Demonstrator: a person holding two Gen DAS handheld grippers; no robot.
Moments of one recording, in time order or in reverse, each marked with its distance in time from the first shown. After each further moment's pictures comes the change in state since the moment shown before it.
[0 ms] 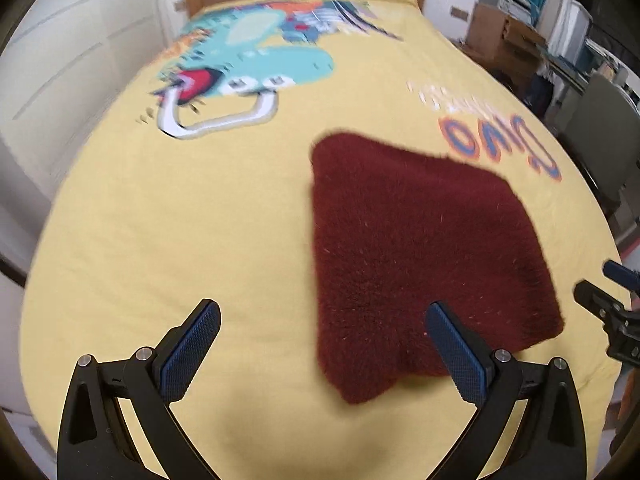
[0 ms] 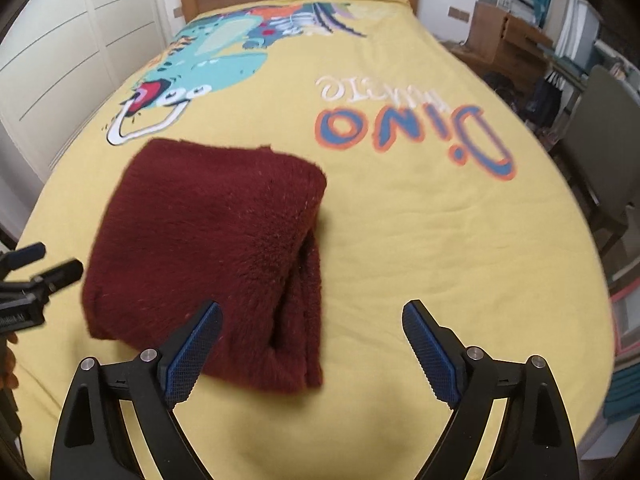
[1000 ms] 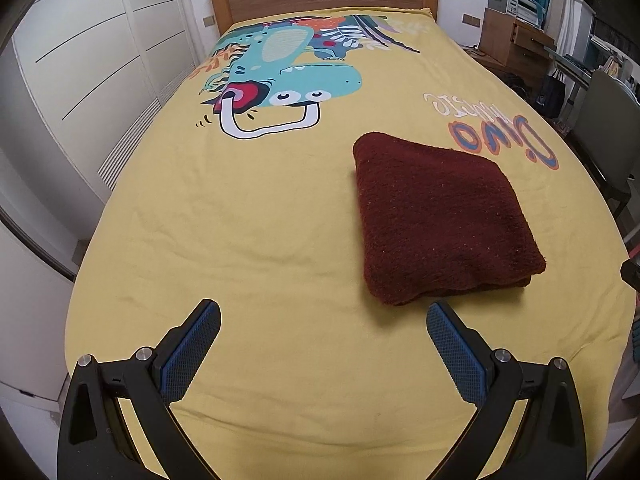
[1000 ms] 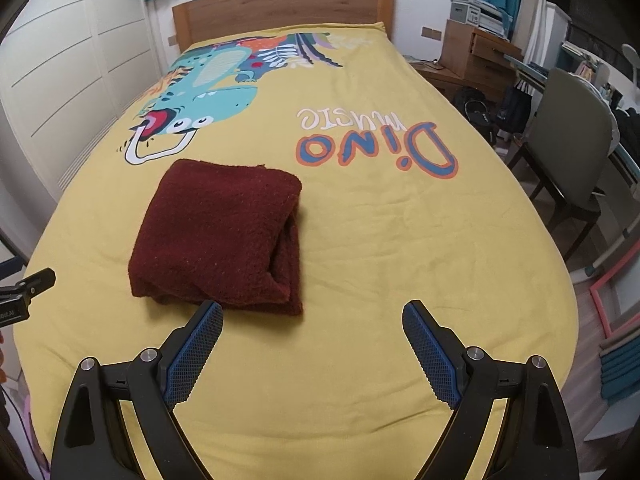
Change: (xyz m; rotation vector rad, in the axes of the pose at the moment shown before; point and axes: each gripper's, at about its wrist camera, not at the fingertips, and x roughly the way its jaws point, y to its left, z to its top) left arm -0.087 0.007 -0.052 0.012 -0.019 0.087; right arm -0.117 -0.015 -0.052 0.035 -0.075 -0.033
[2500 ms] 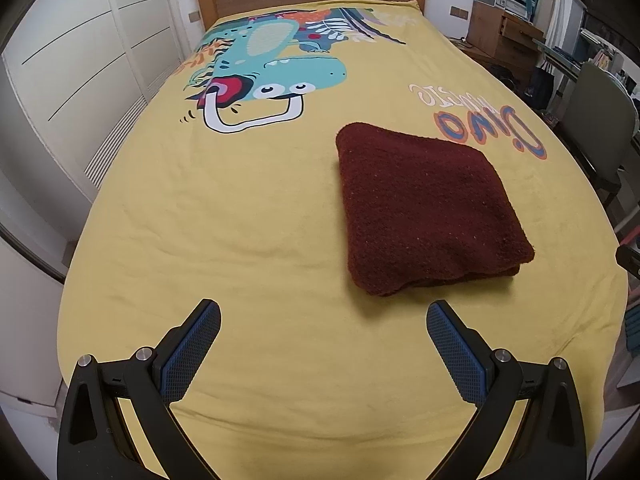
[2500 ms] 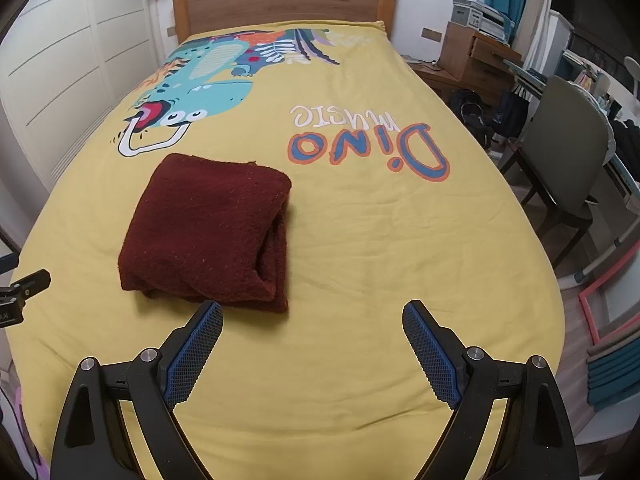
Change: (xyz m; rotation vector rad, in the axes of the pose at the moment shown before) left arm 0.002 -0.006 -0.002 0.025 0.030 -0.049; right arm -0.003 -0.003 0.005 -0.030 0.021 -0.036
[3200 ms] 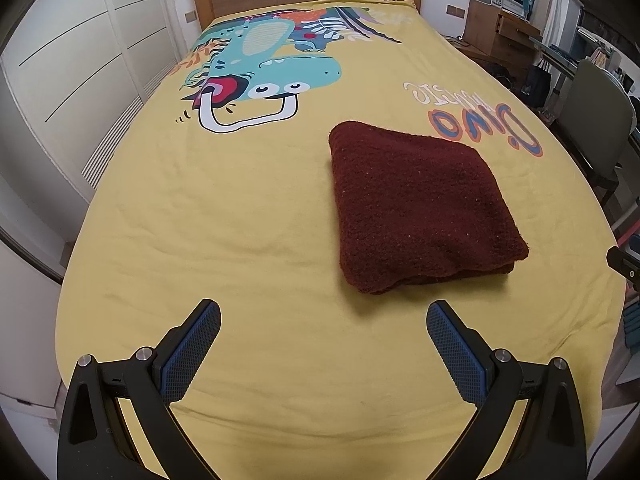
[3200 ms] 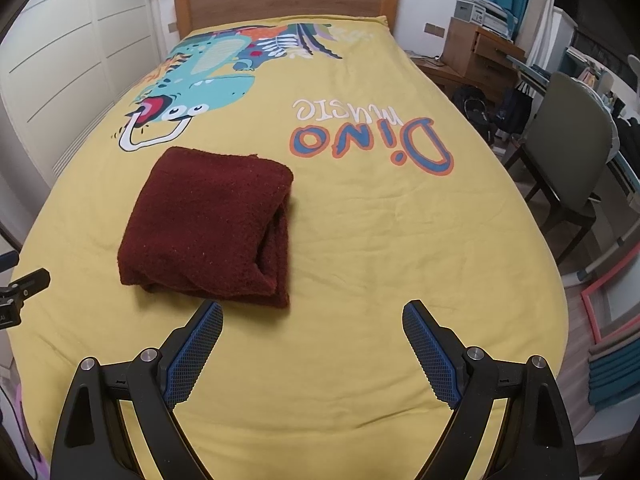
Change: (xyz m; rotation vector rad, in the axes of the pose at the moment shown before) left arm -0.001 -0.006 -0.001 0.006 0.003 -0.009; right arm 0.006 -0.002 -0.003 -0.002 0.017 0.013
